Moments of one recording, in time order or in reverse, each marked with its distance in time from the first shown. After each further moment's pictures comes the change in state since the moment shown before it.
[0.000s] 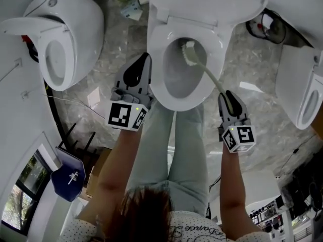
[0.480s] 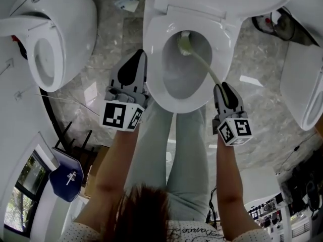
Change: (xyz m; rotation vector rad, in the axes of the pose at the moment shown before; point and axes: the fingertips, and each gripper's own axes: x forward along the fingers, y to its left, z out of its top) left arm 0.011 0.025 -0.065 -0.018 0.028 0.016; right arm 0.067 -0.009 -0.045 0.103 -0.028 -0.005
